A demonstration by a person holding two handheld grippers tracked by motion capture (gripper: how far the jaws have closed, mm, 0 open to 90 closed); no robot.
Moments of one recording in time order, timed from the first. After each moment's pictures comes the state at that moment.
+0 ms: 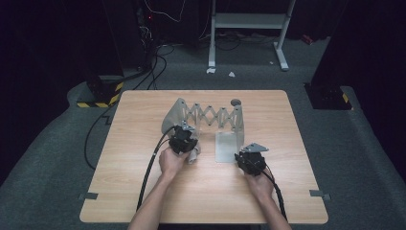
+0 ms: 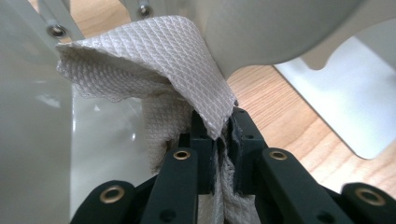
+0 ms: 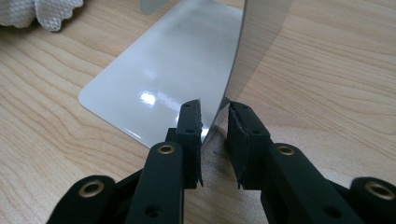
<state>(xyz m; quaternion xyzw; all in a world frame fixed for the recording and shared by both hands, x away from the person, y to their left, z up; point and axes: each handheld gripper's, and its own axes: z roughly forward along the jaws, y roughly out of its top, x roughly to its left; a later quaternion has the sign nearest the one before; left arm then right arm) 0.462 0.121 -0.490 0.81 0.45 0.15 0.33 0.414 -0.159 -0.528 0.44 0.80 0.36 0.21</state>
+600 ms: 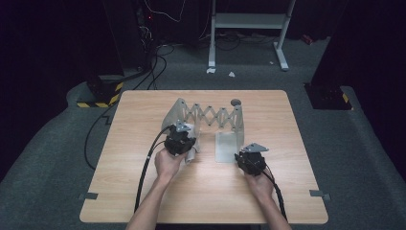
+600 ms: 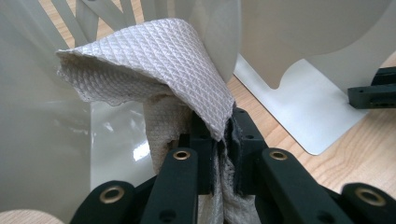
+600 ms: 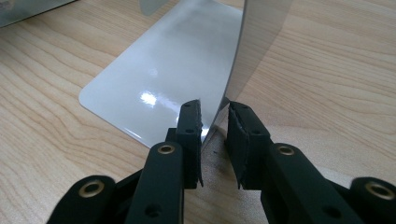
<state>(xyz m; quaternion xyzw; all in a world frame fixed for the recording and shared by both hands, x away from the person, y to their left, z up) 0.435 0.128 -0.458 0.80 0.44 0.17 0.37 0.414 -0.159 -0.528 0.44 0.80 0.36 0.21</state>
